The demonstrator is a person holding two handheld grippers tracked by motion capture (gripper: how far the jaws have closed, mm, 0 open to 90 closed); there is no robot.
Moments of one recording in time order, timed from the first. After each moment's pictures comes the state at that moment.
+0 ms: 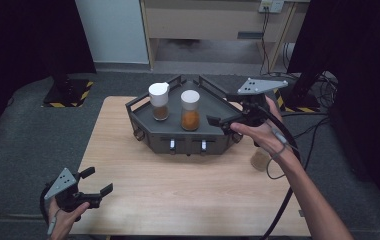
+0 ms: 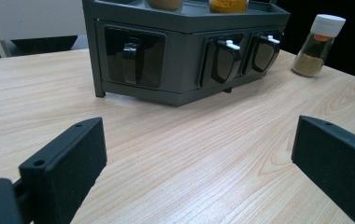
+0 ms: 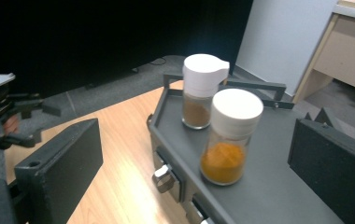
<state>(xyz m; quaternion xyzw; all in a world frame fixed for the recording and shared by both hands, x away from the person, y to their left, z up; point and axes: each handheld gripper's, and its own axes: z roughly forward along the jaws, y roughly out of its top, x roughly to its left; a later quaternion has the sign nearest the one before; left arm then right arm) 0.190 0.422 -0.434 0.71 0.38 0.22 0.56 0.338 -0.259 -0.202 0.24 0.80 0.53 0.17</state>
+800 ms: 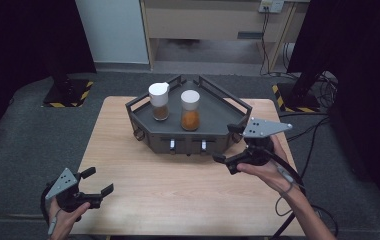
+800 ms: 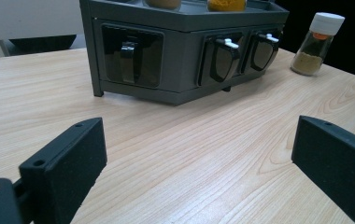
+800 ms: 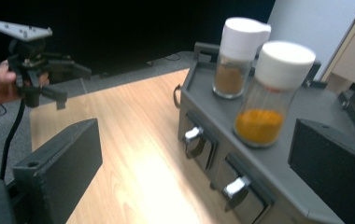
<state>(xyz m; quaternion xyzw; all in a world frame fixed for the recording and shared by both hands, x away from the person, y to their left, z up) 0.190 0.421 -0.434 0.71 0.38 0.22 0.56 0.290 -0.279 -0.261 0.20 0.80 0.54 0.16</state>
